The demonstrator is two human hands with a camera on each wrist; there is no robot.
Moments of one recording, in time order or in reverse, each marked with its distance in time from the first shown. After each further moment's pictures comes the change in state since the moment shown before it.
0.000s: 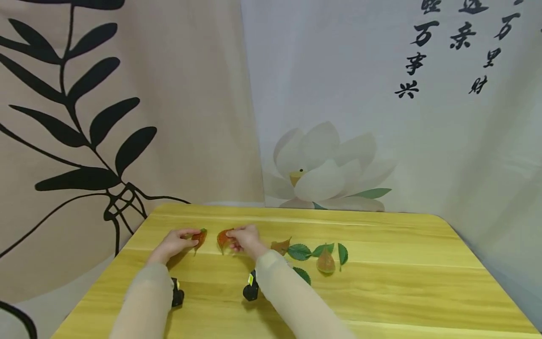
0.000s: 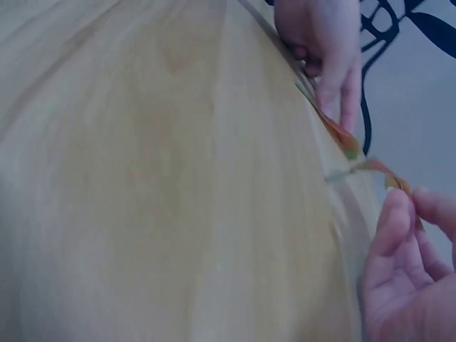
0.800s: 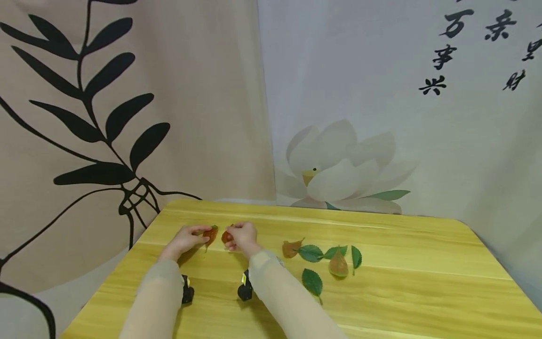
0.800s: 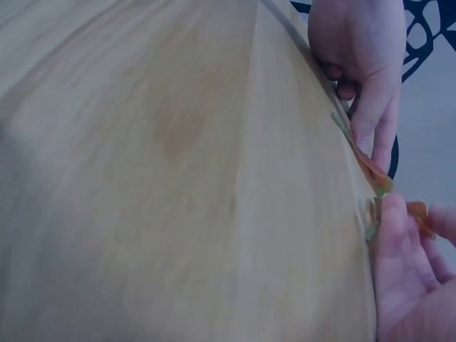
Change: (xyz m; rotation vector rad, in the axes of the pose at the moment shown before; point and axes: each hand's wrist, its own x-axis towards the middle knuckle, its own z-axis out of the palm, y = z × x) left_hand 0.002 -0.001 0.002 0.027 0.048 0.005; right_hand 0.009 0.003 0.041 -0.039 0.065 -0.014
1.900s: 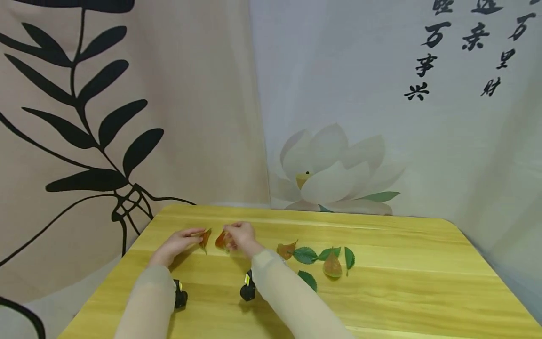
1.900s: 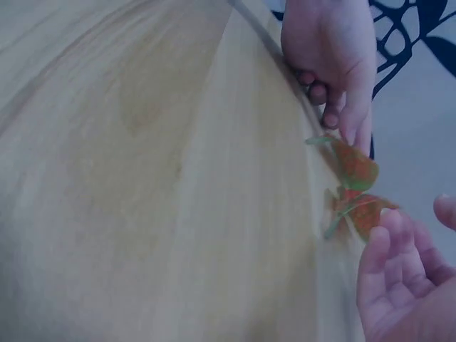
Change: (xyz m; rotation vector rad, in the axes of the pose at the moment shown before) left_hand -0.002 0.001 -0.010 -0.184 -0.109 -0.080; right_hand -0.007 -0.017 -0.013 -0.050 -0.029 -0.041
